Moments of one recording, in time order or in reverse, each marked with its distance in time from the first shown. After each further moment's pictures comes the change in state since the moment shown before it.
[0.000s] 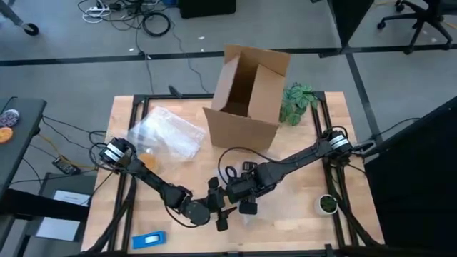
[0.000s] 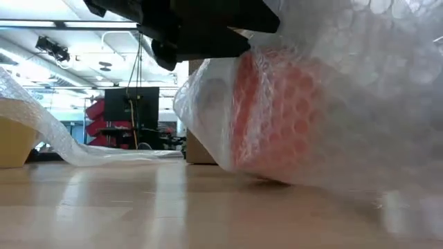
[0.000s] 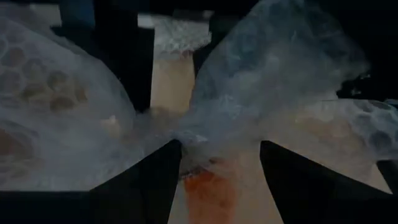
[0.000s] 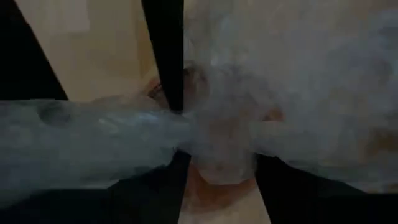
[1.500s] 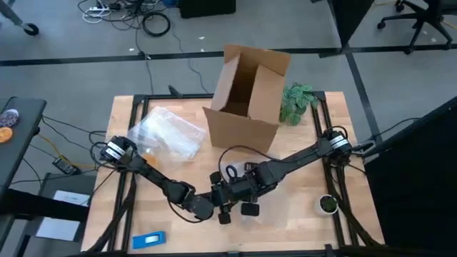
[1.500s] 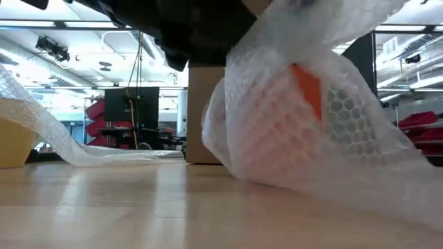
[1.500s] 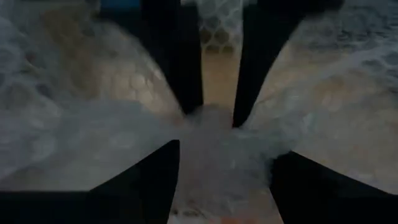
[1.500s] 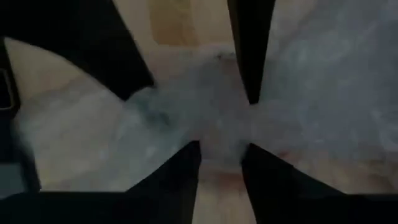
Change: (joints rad) left arm 0.053 -0.002 0.002 -0.049 0.008 0.100; right arm 0.000 0.006 0.077 -0.089 -0.058 0.019
